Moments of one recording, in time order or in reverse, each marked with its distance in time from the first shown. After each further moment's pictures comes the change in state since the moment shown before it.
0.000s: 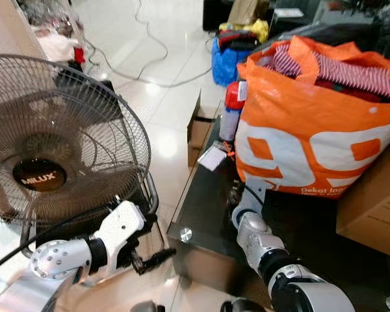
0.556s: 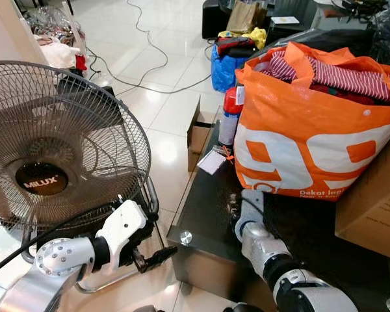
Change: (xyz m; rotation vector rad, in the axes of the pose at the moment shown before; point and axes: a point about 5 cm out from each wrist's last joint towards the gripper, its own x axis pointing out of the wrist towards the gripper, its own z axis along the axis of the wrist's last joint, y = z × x) left arm 0.007 0.002 -0.005 -0.004 0.013 -0.017; right arm -0.002 -0.014 -0.024 -0.111 0.179 -0.034
